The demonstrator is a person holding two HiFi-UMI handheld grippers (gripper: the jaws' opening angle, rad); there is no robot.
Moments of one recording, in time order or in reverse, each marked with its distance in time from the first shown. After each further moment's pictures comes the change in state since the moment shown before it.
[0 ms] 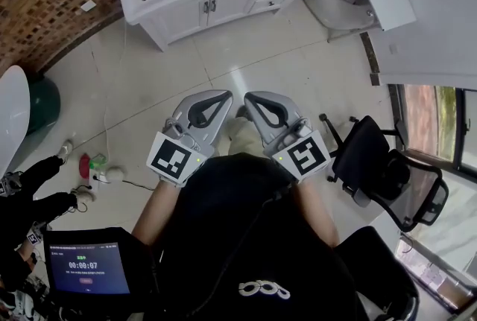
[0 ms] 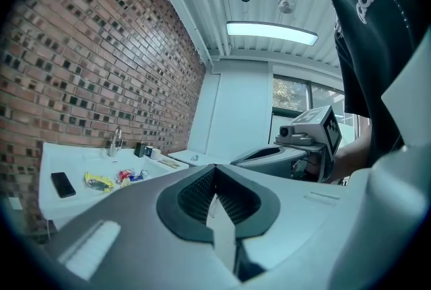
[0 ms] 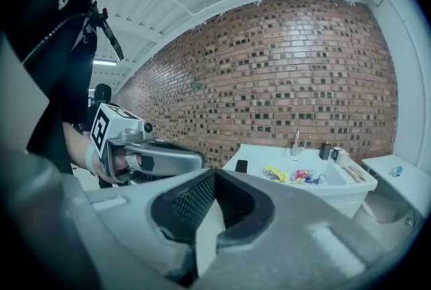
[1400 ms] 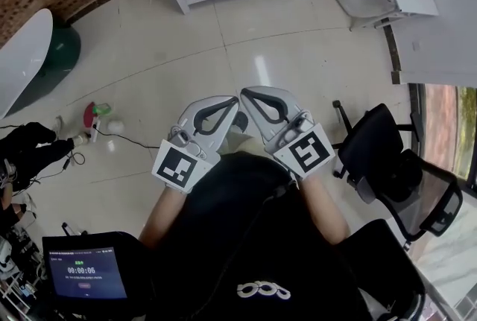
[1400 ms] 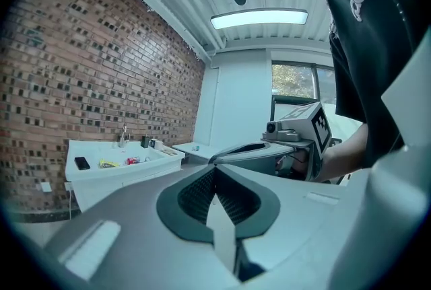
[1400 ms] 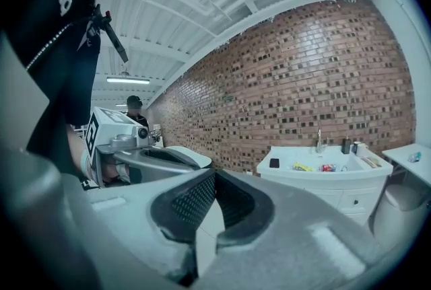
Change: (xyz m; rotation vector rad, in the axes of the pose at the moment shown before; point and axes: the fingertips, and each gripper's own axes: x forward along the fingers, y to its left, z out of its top) left arm -0.042 -0.182 -0.047 0.022 0.058 0.163; right arm -0.136 0.090 -0.045 0.019 -0.086 0.231
